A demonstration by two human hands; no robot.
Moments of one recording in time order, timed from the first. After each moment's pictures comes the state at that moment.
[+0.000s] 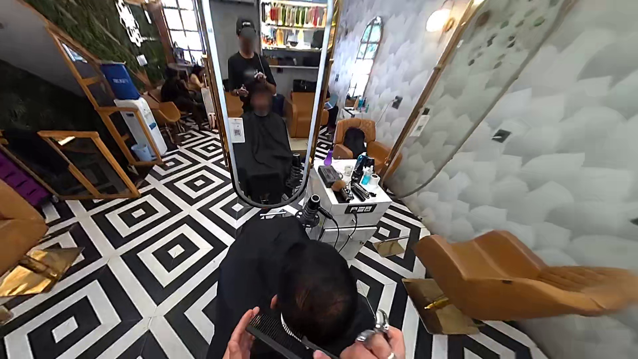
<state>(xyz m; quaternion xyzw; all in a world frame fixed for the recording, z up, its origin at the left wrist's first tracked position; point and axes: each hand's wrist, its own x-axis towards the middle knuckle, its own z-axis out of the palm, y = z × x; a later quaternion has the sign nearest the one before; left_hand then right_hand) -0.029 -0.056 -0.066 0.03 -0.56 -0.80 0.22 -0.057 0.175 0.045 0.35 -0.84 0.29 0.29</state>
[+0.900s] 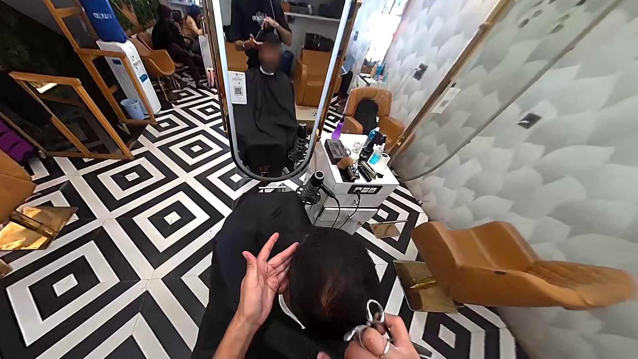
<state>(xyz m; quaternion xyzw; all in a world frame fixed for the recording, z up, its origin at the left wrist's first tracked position) -0.145 -0.048 -0.028 -0.04 -0.44 -0.90 -0.02 -0.077 0.196 0.087 0.48 -0.86 0.16 0.11</state>
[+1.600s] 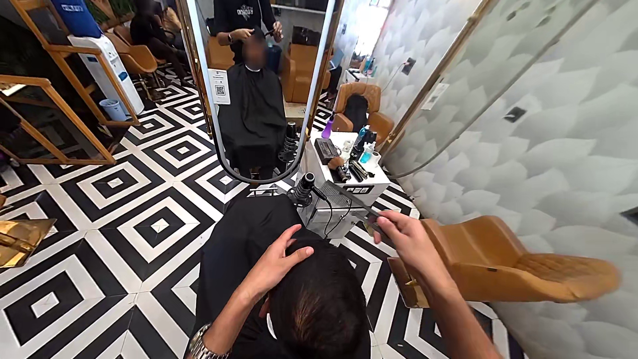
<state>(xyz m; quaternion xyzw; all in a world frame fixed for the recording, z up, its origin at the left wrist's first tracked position) -0.244 -0.035 0.014 -0.05 -0.71 -0.69 -0.11 -0.312 0.264 0.066 0.13 -0.87 0.47 0.03</state>
